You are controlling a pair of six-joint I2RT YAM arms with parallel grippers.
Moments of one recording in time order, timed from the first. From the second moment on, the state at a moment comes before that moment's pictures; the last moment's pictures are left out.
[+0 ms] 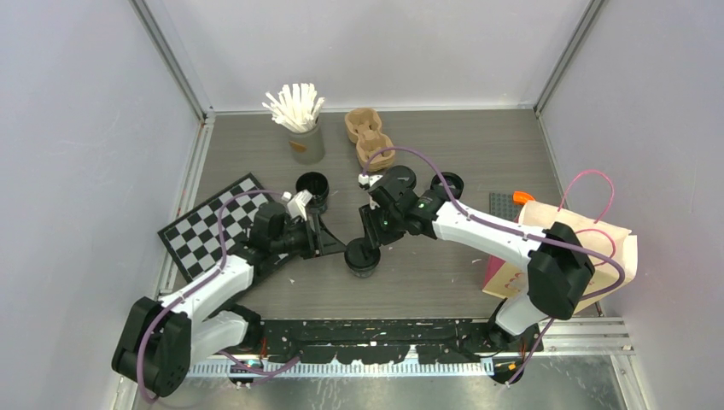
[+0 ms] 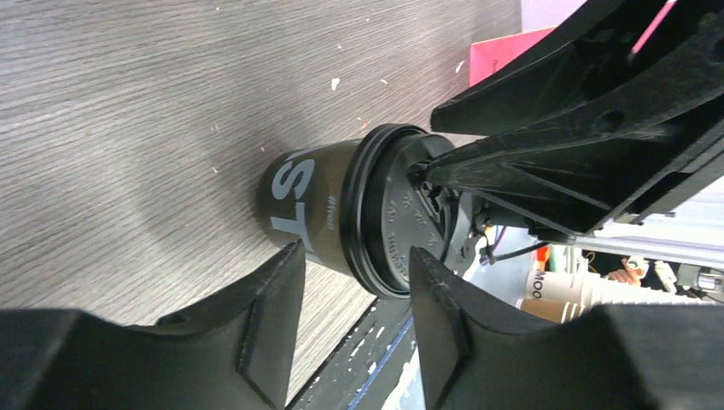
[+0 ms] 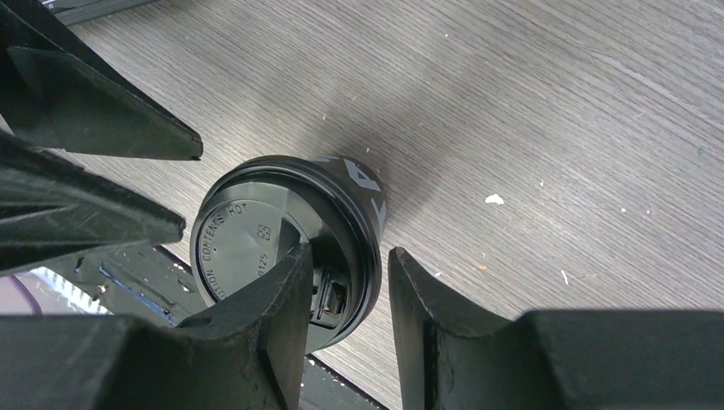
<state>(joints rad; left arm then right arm) -0.41 1.06 0.42 0.07 0.63 -0.73 0.87 1.54 1.15 -0.56 -0.05 0.43</state>
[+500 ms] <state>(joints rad) -0.46 1.14 0.42 0.15 0.63 -0.74 0.87 1.53 1.13 -0.55 -0.05 0.43</state>
